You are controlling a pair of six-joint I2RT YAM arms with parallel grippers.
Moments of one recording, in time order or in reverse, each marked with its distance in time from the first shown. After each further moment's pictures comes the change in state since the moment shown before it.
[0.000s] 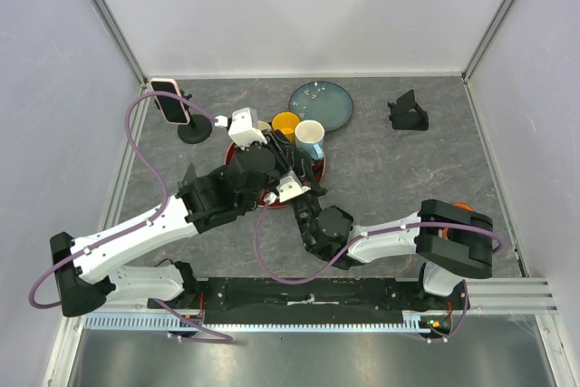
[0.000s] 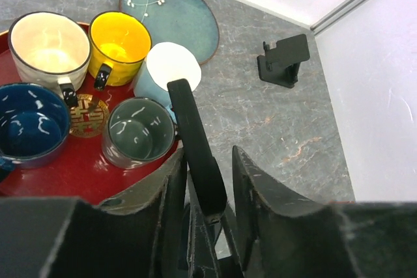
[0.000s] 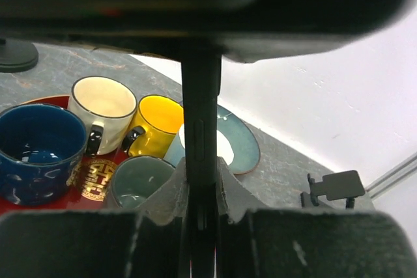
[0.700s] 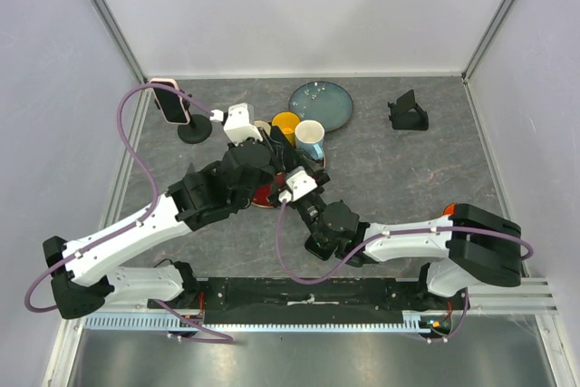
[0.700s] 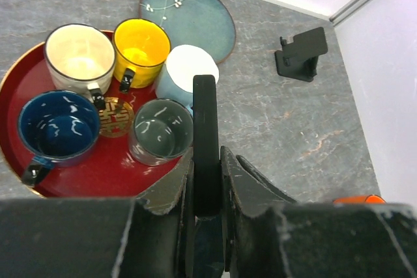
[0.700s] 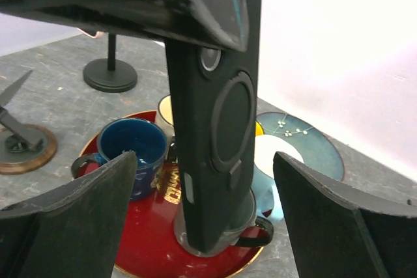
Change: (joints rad) left arm 0.019 -0.019 0.066 -0.124 0.002 0.072; right arm -0.025 -0.184 -0.047 -0.283 -0.260 0.382
